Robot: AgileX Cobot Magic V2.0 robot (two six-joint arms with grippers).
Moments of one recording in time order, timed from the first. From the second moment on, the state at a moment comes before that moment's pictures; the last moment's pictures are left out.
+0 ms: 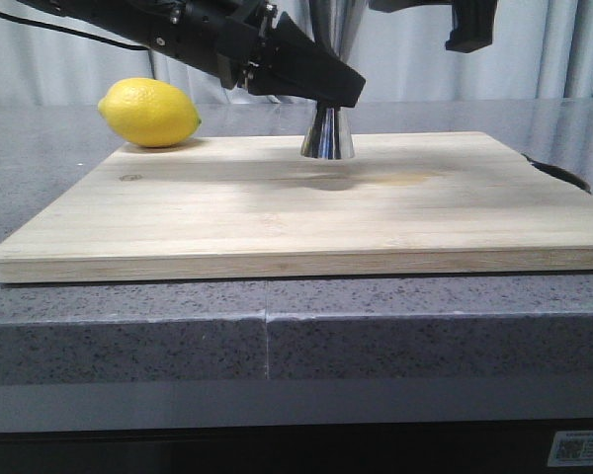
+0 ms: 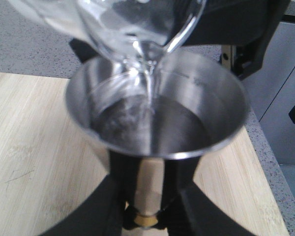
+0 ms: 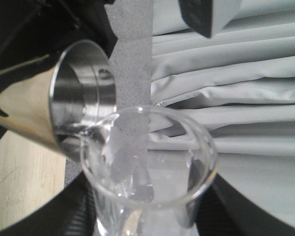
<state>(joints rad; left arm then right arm) -0.41 2.03 -1.59 -1.31 1.19 1.72 0.44 1.43 -1.06 -1.50 -0.10 0.03</state>
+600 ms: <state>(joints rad) -0.41 2.03 -1.59 -1.30 1.19 1.72 0.44 1.43 -1.06 -1.53 -0.09 0.03</state>
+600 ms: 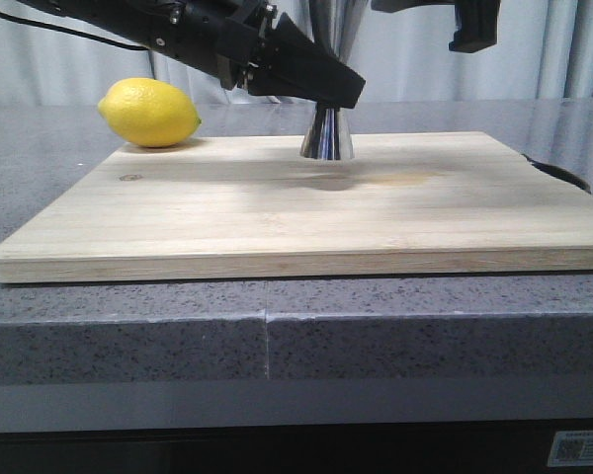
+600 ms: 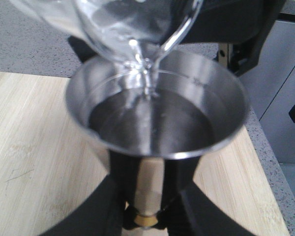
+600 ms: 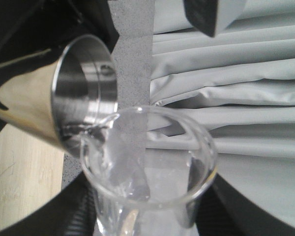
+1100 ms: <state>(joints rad) -0.41 2.03 -1.59 -1.30 1.19 1.72 0.44 1.43 -1.06 -1.53 -0.09 0.03</state>
